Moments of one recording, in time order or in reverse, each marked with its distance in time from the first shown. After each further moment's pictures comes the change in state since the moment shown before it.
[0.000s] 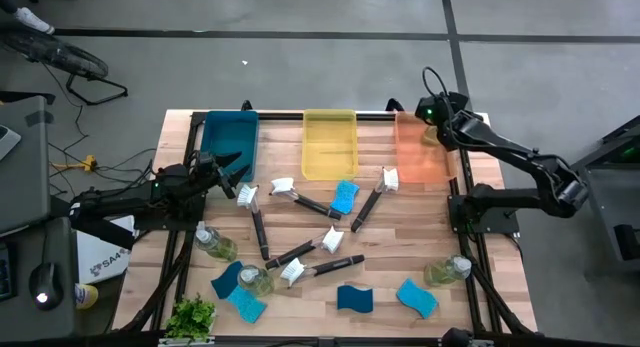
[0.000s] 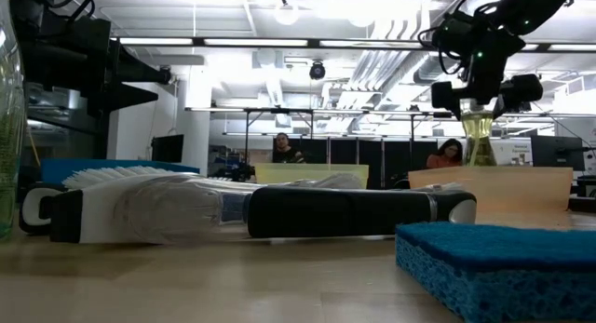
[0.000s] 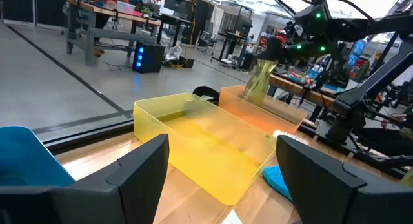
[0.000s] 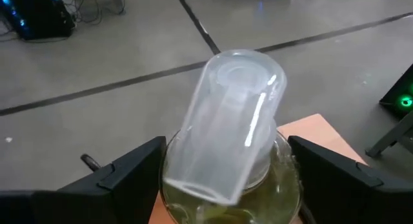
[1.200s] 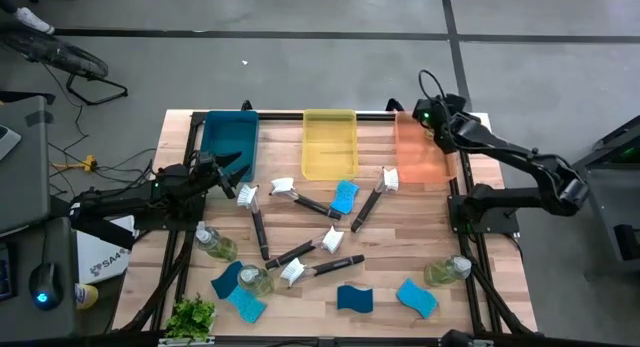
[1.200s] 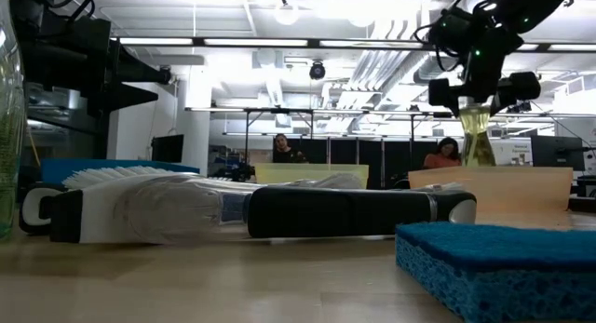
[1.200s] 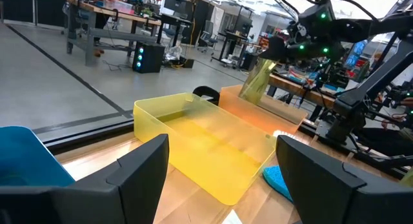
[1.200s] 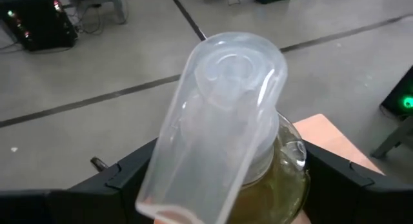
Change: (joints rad) left arm 0.000 0.000 0.000 0.000 0.000 0.000; right arm 0.049 0.006 -0.001 0.002 0.076 0.045
